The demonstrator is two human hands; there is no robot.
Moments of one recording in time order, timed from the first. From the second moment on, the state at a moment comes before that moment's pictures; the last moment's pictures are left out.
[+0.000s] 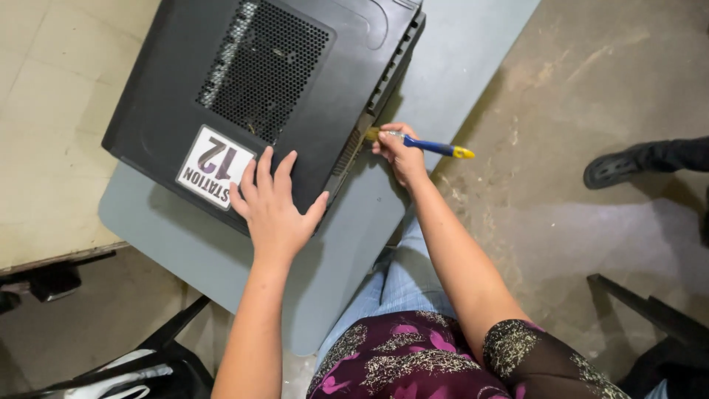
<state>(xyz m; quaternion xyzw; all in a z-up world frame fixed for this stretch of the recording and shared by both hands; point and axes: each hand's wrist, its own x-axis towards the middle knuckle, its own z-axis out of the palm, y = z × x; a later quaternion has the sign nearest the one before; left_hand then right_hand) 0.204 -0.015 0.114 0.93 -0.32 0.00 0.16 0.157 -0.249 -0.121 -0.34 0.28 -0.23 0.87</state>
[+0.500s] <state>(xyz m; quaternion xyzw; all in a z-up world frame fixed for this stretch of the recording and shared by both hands) 0.204 -0.014 0.114 0.93 -0.32 0.00 0.16 0.166 -0.262 -0.104 -0.50 0.34 -0.16 0.78</state>
